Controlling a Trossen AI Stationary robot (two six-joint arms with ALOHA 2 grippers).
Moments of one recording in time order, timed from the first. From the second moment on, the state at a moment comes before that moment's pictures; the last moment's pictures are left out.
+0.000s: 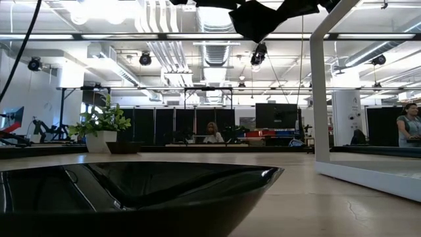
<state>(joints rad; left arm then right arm) -0.20 1.60 1.34 0.02 -0.74 -0.03 0.39 1.21 0.93 -0.26 1.09 0.28</state>
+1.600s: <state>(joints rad) -0.24 1.34 1.34 -0.20 -0.73 0.05 0.73 1.10 0.95 -0.96 -0.21 0.88</state>
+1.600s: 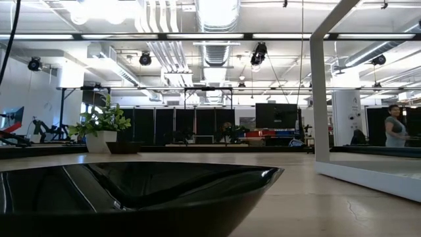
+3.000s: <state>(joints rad) -0.24 1.34 1.34 -0.20 -0.73 0.02 0.90 1.42 0.84 -0.65 -0.22 0.73</state>
